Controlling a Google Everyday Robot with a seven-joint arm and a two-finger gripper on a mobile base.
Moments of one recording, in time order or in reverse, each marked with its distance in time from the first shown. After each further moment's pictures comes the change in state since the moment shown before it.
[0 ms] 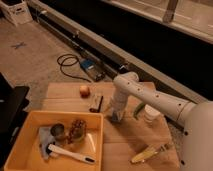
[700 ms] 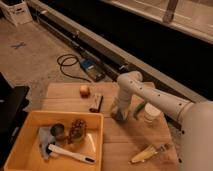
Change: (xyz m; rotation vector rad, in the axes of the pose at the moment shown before) arm 0.020 0.013 0.003 -0.031 0.005 -0.001
